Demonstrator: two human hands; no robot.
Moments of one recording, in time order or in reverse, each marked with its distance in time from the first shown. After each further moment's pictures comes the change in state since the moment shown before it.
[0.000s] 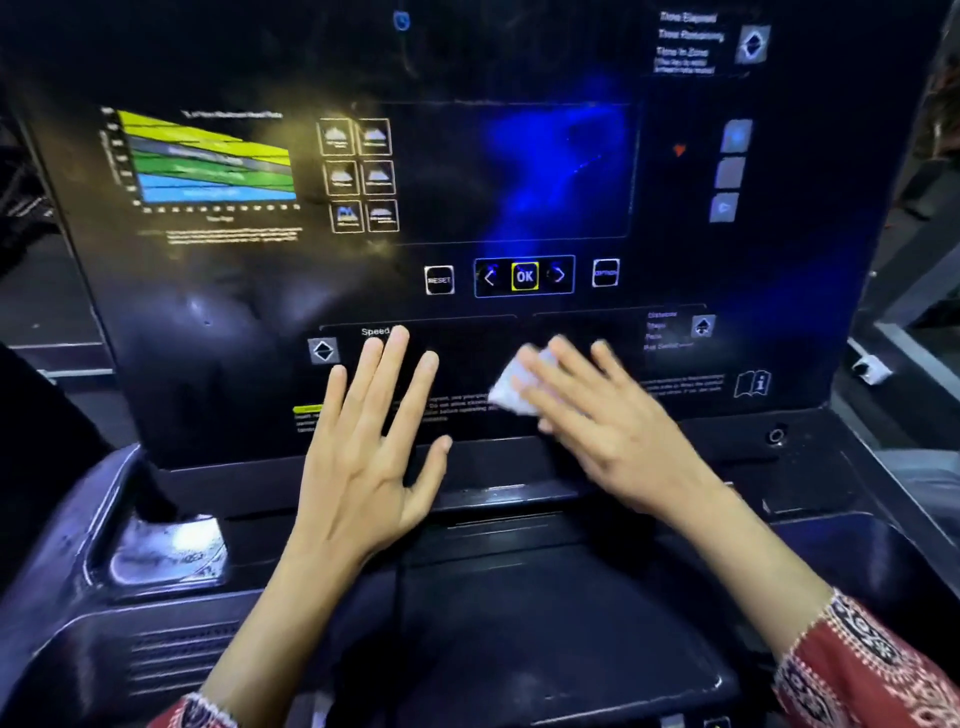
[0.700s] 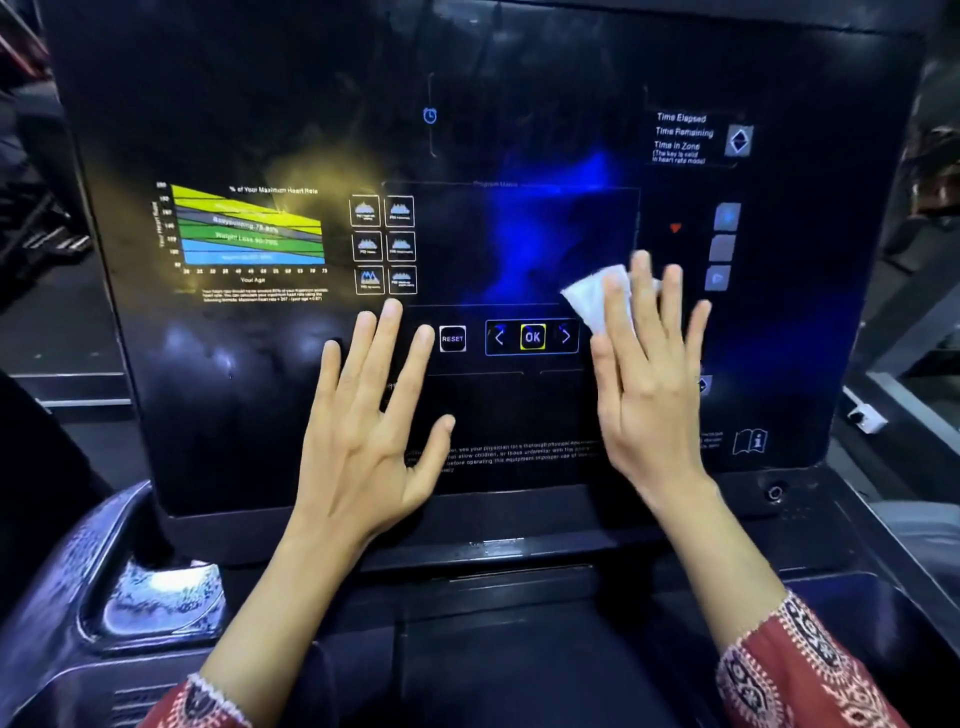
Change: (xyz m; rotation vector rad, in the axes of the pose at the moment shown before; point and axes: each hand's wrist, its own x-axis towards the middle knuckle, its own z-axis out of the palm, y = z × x) left_hand 0.048 -0.014 -0.004 0.022 0.132 -0.002; right_hand 0.050 0.024 -0.011 -0.071 0.293 0.543
